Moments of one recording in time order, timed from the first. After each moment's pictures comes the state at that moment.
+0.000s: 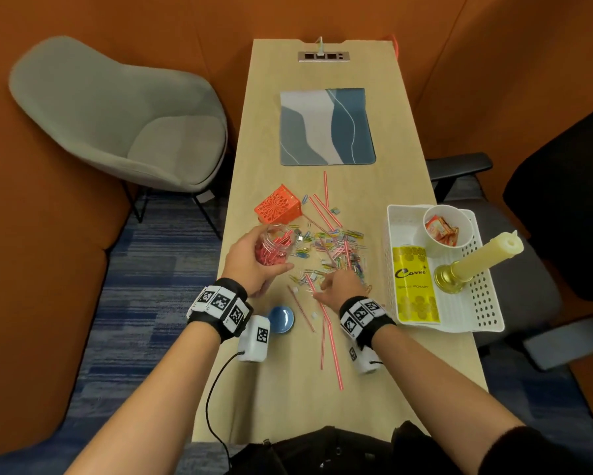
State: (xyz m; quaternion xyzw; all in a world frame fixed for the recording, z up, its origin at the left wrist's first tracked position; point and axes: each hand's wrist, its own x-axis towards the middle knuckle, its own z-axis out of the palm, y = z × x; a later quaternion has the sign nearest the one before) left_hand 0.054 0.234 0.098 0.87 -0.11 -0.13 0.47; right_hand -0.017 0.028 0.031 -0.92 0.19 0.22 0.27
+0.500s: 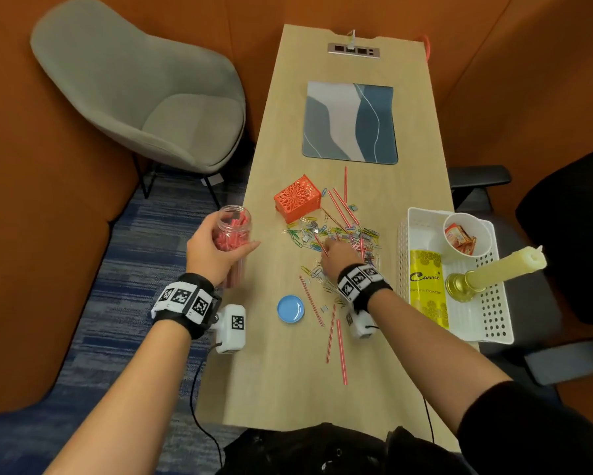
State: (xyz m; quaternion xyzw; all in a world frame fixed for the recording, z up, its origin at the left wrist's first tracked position) left_hand 0.052 0.318 0.097 0.85 0.01 -0.01 0.52; right_hand 0.042 0.053 0.038 -0.96 0.11 0.19 0.18
